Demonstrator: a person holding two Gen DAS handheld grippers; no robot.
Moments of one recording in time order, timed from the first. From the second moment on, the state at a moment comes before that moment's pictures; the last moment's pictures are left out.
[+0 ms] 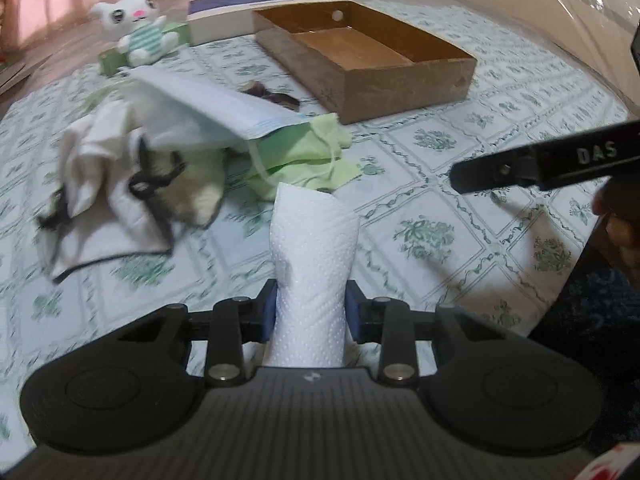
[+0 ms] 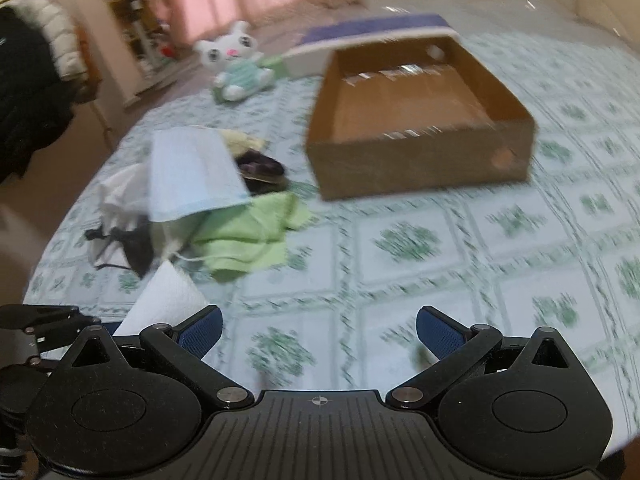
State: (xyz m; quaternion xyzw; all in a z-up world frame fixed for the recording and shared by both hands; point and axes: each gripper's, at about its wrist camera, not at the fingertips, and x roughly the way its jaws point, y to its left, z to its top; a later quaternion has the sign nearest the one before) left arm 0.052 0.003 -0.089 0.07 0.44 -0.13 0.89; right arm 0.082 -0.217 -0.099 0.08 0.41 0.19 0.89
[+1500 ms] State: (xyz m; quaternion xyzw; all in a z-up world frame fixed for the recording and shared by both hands) left arm 0.072 0.064 -0.015 0.00 0.36 0.00 0.93; right arm 0.144 -0.178 -0.038 0.09 0.26 0.31 0.91
